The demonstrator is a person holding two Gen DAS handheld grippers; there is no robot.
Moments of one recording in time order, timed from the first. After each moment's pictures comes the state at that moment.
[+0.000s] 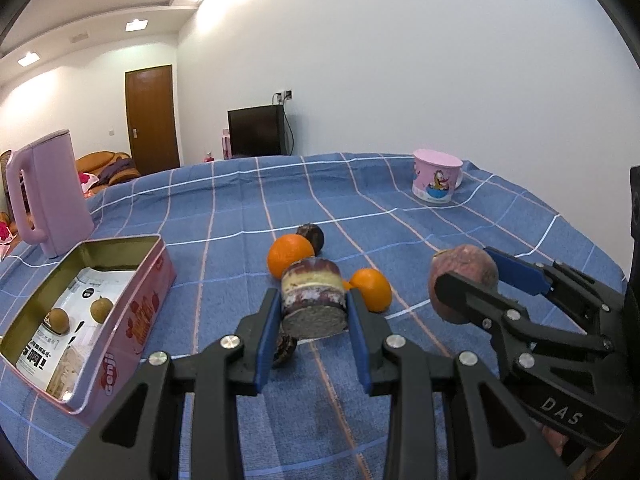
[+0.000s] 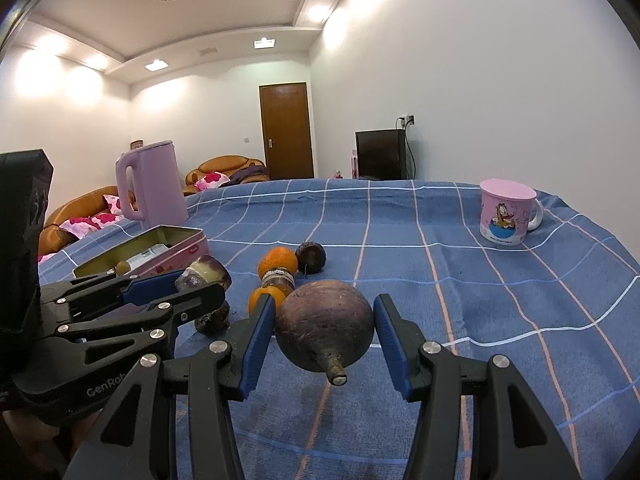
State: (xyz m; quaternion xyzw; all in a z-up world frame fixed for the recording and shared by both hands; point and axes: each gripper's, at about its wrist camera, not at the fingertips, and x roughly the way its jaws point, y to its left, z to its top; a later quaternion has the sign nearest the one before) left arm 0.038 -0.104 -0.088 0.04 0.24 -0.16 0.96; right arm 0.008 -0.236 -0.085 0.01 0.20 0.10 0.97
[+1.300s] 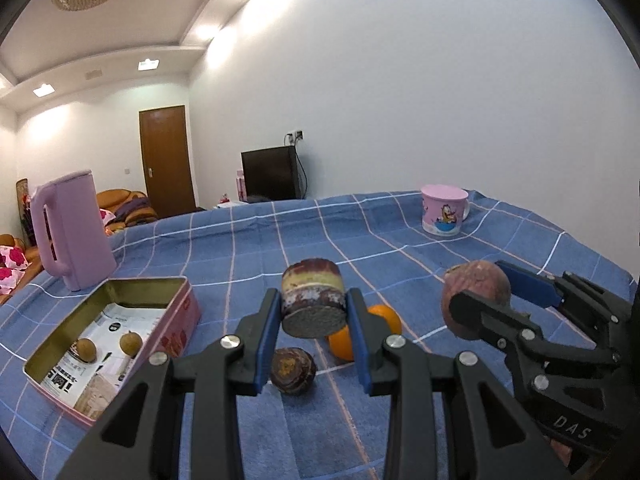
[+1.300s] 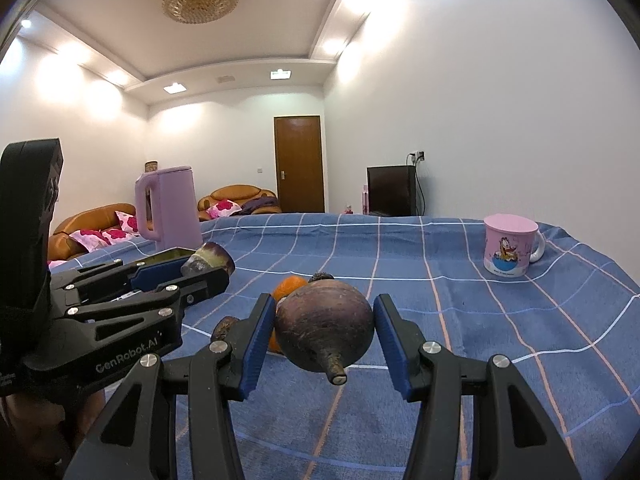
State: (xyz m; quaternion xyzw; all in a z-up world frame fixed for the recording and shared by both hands) left arm 0.018 -0.099 -0.074 0.05 0.16 -0.13 0.98; right arm -0.012 -0.236 -0.081 0.00 0.13 0.12 0.98
